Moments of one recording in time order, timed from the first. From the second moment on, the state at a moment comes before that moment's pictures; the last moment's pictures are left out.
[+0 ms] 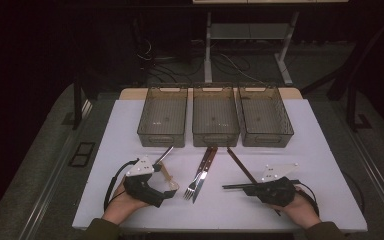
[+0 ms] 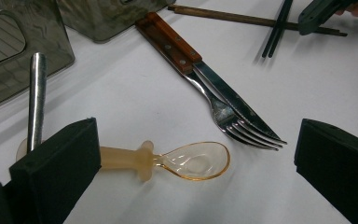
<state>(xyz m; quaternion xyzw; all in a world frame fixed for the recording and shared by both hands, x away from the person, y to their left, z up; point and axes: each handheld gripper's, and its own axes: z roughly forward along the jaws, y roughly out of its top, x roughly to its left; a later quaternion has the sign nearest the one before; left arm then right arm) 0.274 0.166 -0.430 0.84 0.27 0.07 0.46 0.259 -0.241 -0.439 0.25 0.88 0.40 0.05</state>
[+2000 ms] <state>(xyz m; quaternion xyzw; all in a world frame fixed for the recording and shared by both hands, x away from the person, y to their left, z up) 0.273 0.165 -0.430 0.84 0.26 0.07 0.47 0.301 -0.221 -0.447 0.27 0.88 0.39 0.06</state>
